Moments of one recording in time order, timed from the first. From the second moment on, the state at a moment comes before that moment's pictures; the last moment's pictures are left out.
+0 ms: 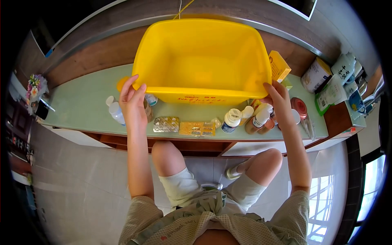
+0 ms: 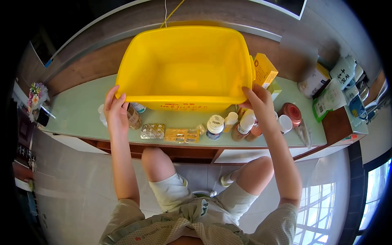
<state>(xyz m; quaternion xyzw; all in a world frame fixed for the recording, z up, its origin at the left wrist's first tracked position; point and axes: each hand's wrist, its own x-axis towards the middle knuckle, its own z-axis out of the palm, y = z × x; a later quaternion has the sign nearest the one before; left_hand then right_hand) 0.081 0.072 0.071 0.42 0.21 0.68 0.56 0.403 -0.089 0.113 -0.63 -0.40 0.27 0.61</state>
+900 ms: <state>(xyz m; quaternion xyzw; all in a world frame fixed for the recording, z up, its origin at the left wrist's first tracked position) -0.004 -0.009 0.087 0.38 0.05 0.69 0.61 0.306 -0.196 0.100 -0.54 -0.42 0.05 0.72</state>
